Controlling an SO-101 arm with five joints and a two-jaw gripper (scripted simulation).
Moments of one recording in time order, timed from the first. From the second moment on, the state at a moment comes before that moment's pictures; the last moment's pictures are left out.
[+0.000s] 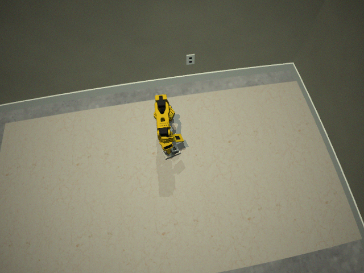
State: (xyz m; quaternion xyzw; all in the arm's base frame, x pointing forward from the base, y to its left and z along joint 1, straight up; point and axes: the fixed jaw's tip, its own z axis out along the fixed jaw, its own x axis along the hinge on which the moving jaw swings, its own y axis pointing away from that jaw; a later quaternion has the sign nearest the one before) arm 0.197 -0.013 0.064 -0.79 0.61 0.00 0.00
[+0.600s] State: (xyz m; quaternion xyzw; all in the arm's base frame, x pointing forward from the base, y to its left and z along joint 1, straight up) arm 0.194 -0.013 0.056 -0.79 0.61 0.00 0.00
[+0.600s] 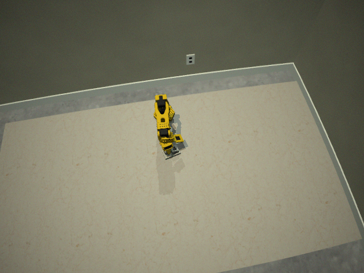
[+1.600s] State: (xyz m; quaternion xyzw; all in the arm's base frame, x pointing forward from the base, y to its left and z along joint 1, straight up) arm 0.194 -0.013 0.046 -0.79 0.61 0.00 0.00
